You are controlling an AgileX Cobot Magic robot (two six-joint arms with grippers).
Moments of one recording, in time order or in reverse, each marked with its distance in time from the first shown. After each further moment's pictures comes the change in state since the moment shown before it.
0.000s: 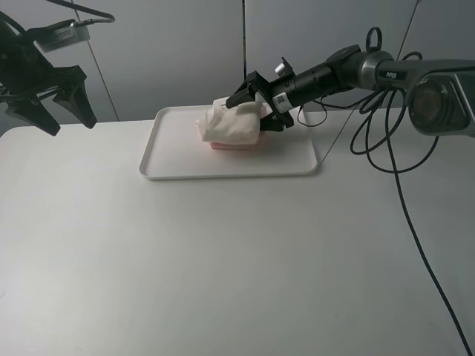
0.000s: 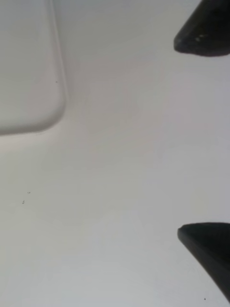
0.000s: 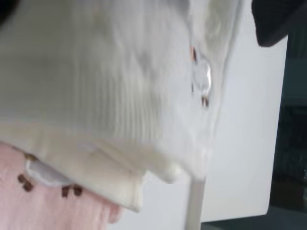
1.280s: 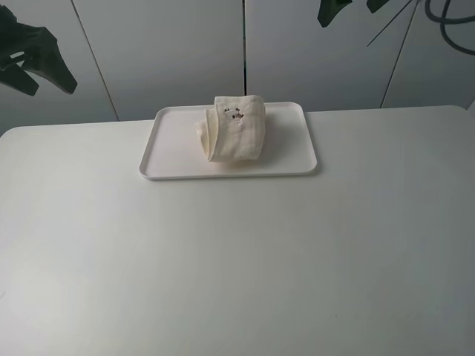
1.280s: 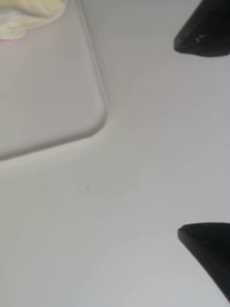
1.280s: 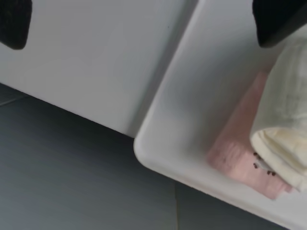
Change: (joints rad) left arm 0.000 -0.245 0.120 0.005 -0.144 0.117; right arm -0.010 -0.624 0.061 -1.047 0.149 0.212
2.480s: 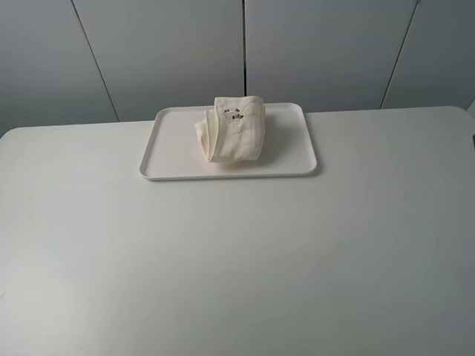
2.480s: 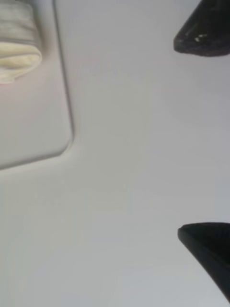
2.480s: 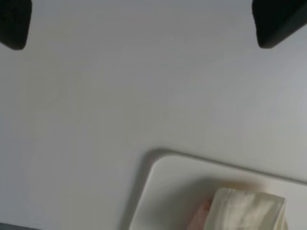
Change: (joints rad) left arm 0.058 -0.927 0.703 -0.066 -0.145 0.006; right arm 0.000 -1.491 1.454 0.010 -0.229 0.130
